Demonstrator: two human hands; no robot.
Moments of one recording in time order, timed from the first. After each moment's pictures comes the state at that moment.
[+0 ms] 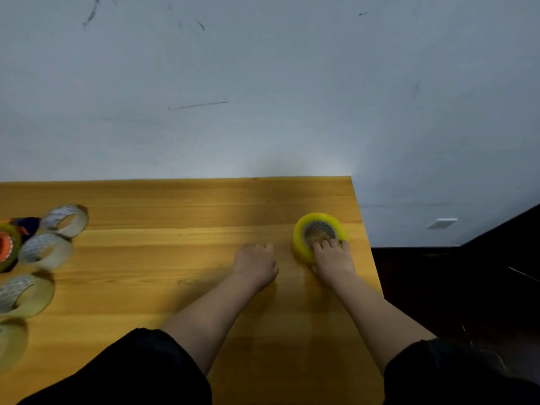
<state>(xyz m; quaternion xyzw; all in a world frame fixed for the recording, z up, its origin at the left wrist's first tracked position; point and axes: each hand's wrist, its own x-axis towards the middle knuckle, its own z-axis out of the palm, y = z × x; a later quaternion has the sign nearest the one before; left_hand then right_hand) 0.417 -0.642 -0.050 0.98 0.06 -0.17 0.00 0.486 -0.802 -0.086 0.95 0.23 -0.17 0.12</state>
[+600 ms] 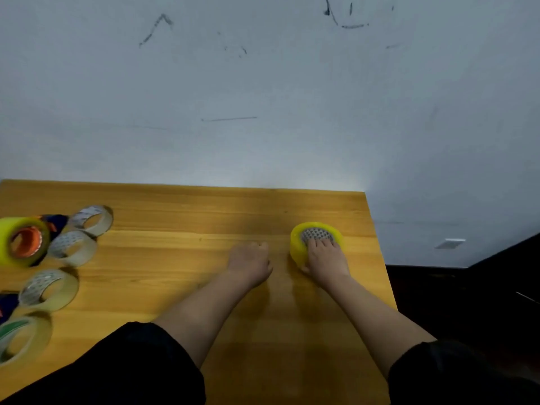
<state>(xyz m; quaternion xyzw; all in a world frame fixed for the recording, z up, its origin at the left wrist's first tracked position) 0.399 -0.587 -0.027 0.99 0.07 -0.13 0.01 0.470 -0.746 -0.048 0.95 0.29 -0.12 0.08</state>
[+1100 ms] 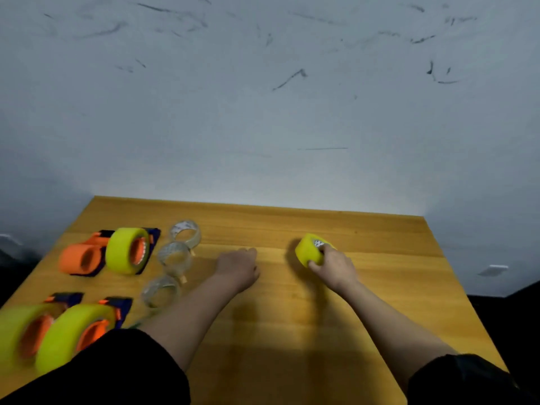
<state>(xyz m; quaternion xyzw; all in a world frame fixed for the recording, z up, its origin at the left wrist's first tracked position) 0.270 -0.350 0.007 0.99 0.09 -0.10 0.02 0.358 -0.548 -0.001 0.97 0.13 -0.15 -0.14</state>
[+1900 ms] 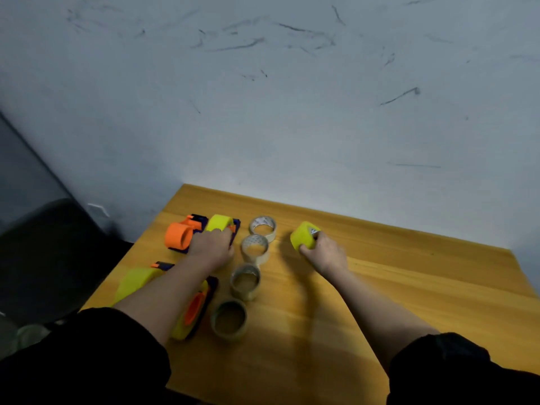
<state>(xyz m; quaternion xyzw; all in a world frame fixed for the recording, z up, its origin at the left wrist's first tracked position) 0.141 -0.153 0.040 0.97 0.25 -0.05 -0.04 0.272 -0.354 0.033 0.95 0.18 -0.15 -0.19</state>
